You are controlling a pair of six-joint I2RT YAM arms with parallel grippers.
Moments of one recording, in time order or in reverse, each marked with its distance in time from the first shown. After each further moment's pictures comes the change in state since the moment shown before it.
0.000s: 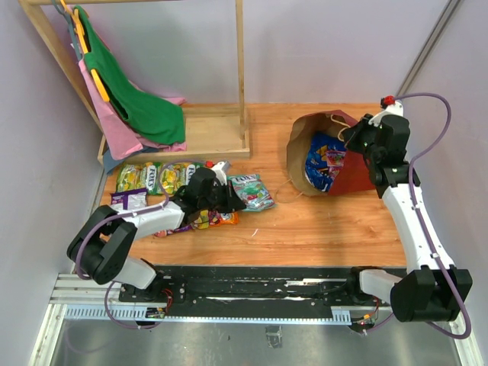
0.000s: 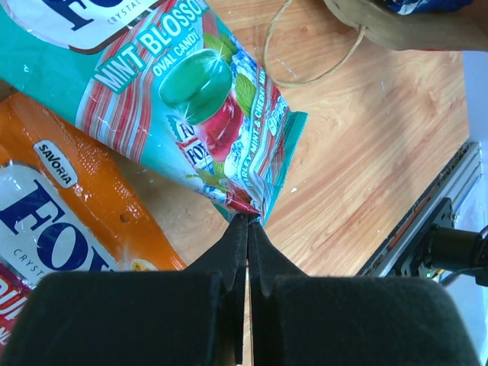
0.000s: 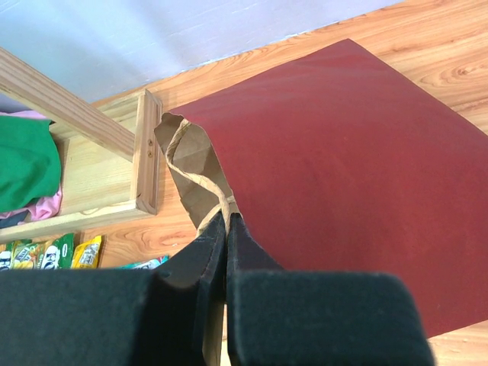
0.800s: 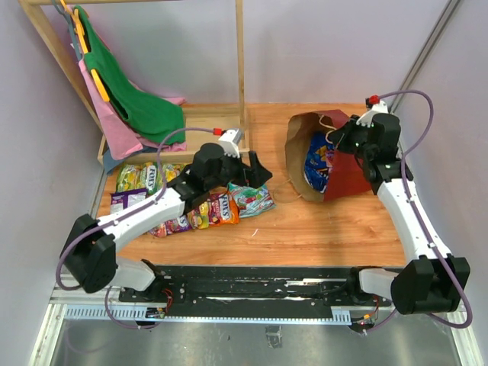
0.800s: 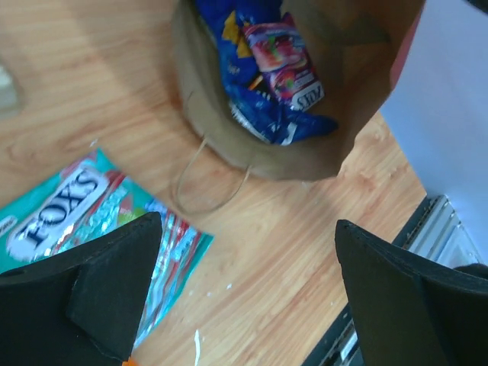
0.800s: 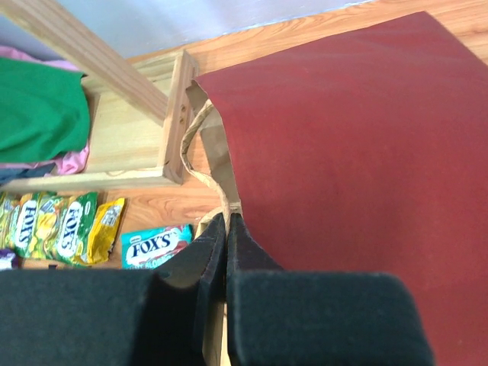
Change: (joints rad) left arm -0.090 -0.107 0.290 -0.138 -0.193 0.110; right arm 0.031 0.053 0.001 0.022 -0.122 -0.014
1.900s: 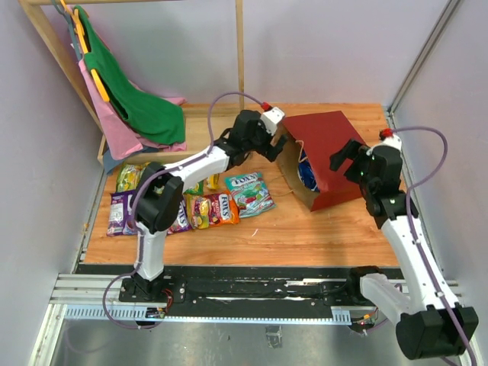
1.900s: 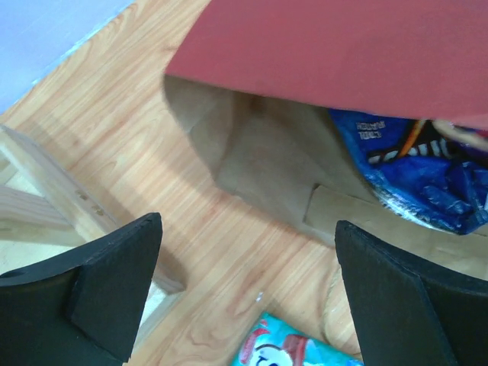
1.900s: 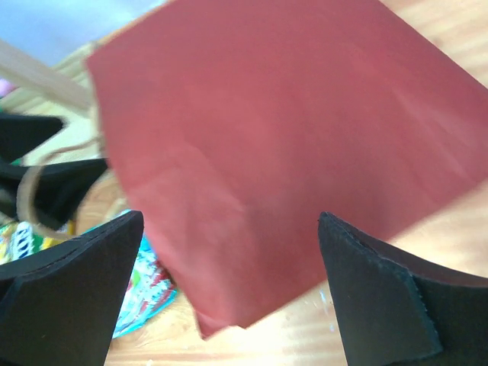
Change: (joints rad) left arm 0.029 0.693 0.689 -0.099 -0.050 0.680; right arm 0.052 -0.267 -0.203 -0.127 0.259 0.085
